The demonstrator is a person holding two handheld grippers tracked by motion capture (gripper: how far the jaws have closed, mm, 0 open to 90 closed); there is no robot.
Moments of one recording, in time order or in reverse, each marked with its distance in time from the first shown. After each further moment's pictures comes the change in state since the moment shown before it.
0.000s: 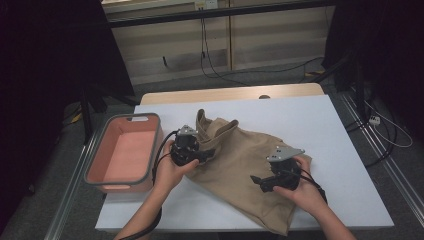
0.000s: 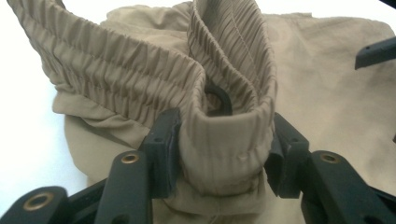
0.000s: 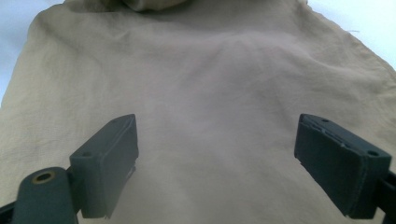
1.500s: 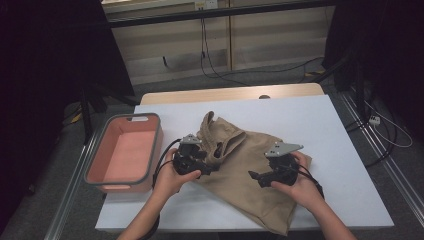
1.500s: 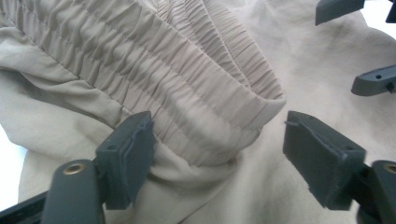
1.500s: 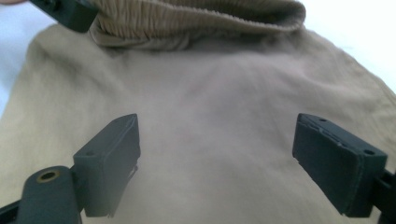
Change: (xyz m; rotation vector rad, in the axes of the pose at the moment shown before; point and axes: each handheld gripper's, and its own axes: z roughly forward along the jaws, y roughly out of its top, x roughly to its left) left arm -0.008 -0.018 0.005 0.047 -0.115 0.009; right arm -0.003 0.012 0.004 -0.022 0.004 0.008
